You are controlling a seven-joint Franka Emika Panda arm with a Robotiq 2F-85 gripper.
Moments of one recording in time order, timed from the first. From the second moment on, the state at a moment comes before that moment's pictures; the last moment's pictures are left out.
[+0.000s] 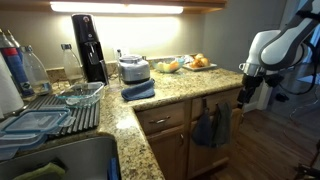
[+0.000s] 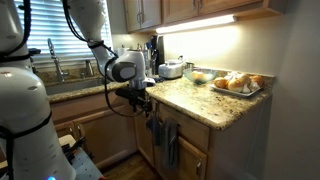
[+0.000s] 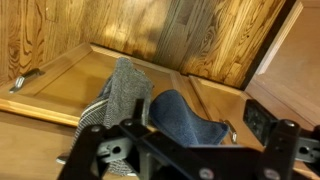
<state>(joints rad) 0.05 0.03 0.03 -2.70 0.16 2.83 -0.19</state>
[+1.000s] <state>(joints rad) -0.04 0.49 0.19 -2.46 0.16 3.12 -0.19</state>
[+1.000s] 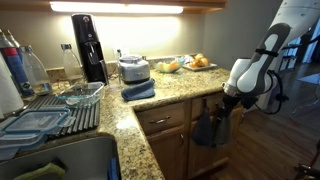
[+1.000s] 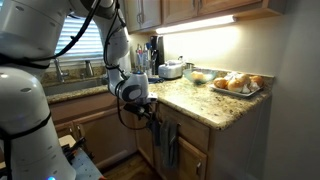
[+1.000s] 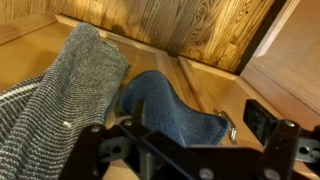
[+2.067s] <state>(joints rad) 0.04 0.69 0.09 -2.37 0.06 3.42 -0.13</state>
